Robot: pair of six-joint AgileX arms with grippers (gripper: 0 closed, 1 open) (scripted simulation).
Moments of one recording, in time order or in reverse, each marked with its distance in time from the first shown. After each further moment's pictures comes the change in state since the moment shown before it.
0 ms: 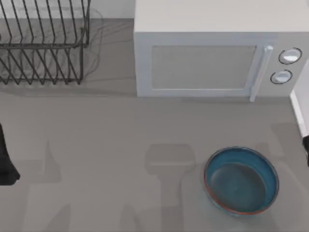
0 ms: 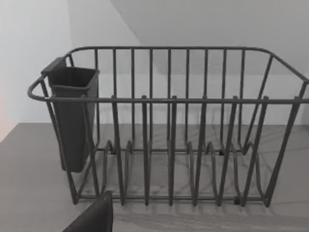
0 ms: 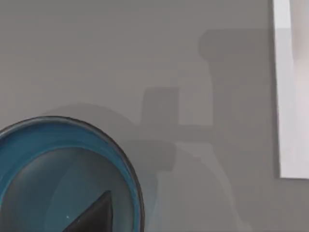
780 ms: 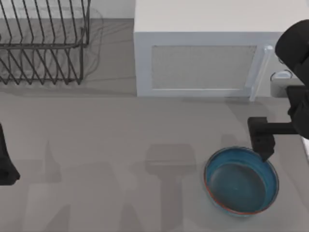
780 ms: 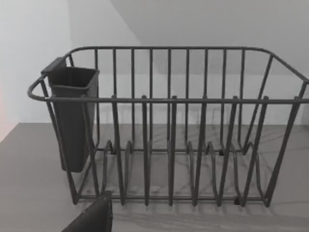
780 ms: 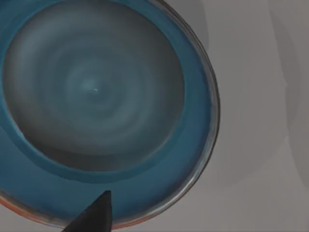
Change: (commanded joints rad) left arm 0.000 0.000 0.000 0.000 0.000 0.000; right arm 0.188 0.705 0.541 -0.526 -0.001 0.194
